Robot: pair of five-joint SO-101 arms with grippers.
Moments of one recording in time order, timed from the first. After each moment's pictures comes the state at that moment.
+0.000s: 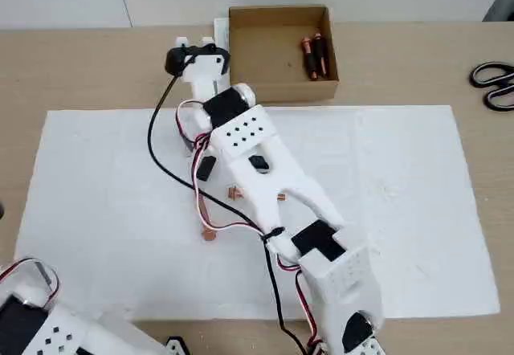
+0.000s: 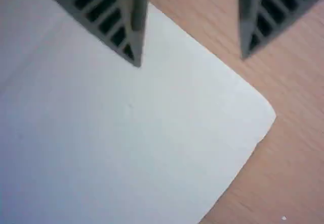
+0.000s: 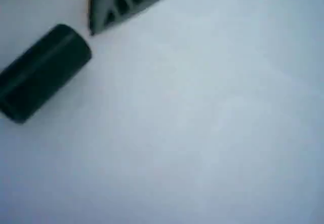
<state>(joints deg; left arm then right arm) -64.4 -68.1 45.6 91.6 -19.9 -39.9 28.7 -35.3 82.7 -22.7</state>
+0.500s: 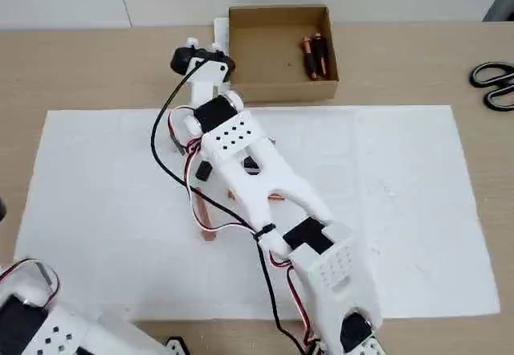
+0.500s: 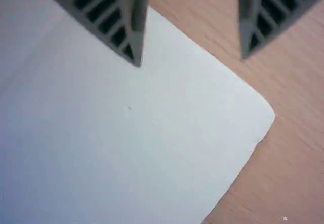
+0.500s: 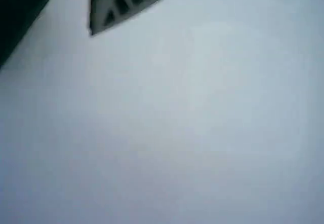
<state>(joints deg) -64.4 -68.1 45.8 91.6 -21.0 -40.6 33.7 -35.3 76.3 -37.3</state>
